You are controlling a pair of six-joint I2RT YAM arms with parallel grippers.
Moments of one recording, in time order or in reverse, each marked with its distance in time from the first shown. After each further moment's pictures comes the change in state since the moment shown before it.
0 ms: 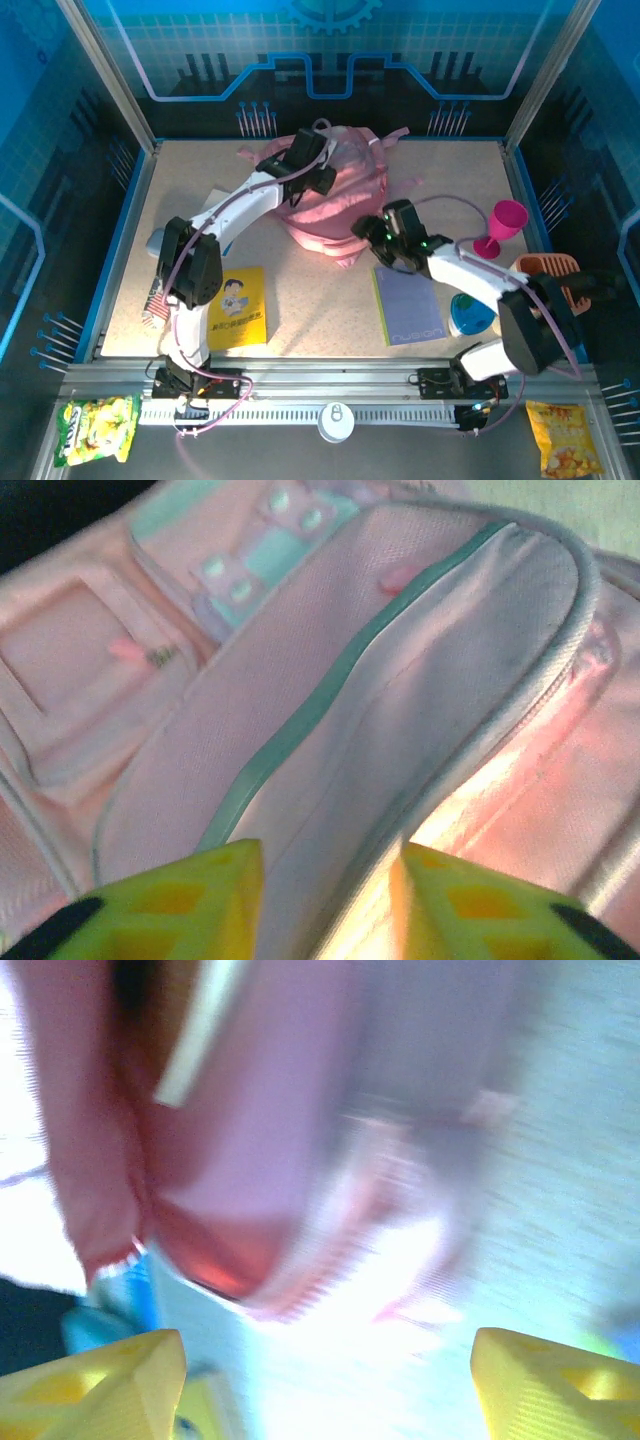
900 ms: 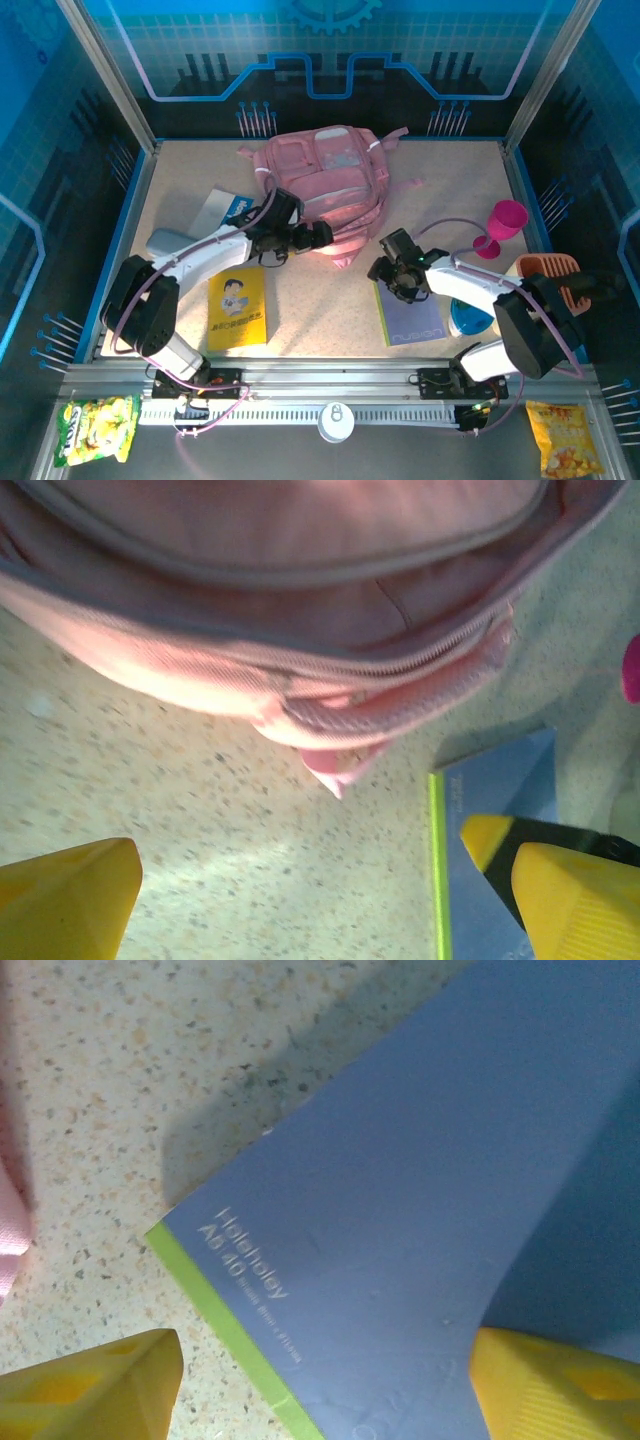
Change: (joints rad) left arm -0.050 -0.382 -0.663 0.139 0.344 -0.713; right arm 0.043 0.039 -0.087 -0.246 0.116 -0.021
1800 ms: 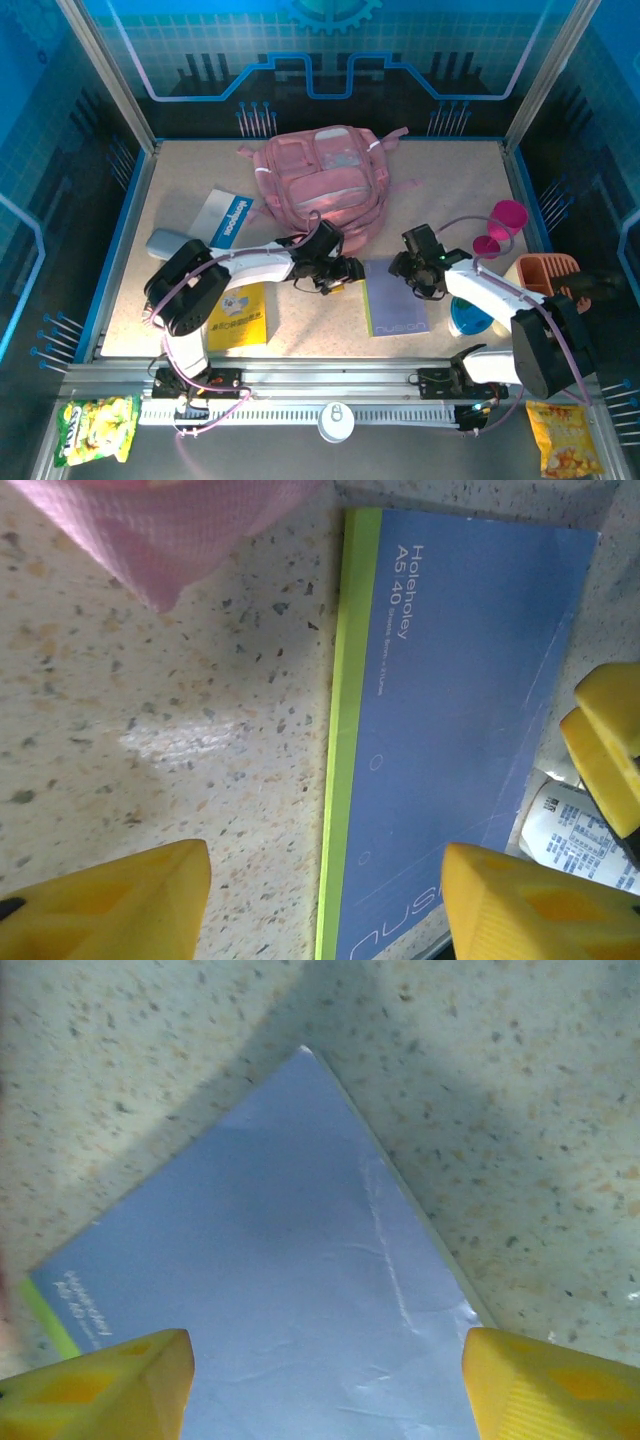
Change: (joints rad) left arm -0.222 0.244 0.010 0.173 0.130 -0.279; right arm -0.145 -0.124 -0.032 -0.076 0.055 -0.160
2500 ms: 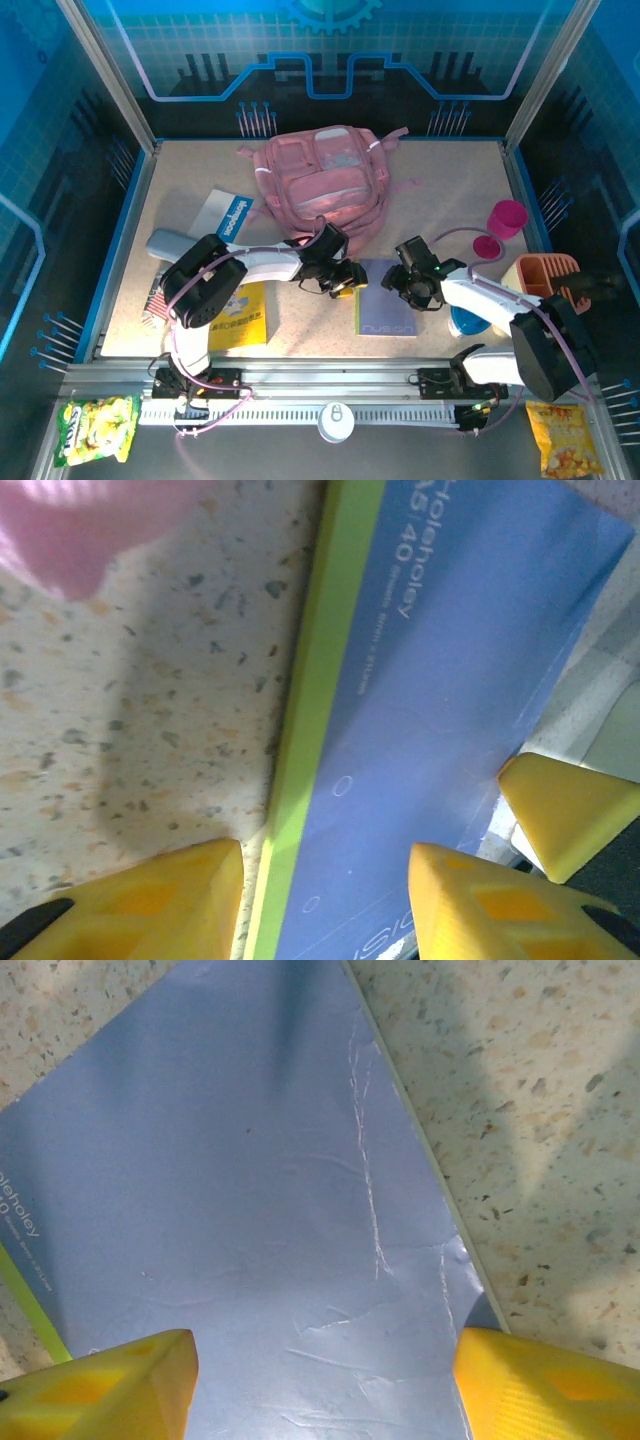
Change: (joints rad) left arm -0.001 0.087 0.017 0.063 0.085 -0.050; right arm 0.073 -0.013 -0.068 0.026 -0.088 0.076
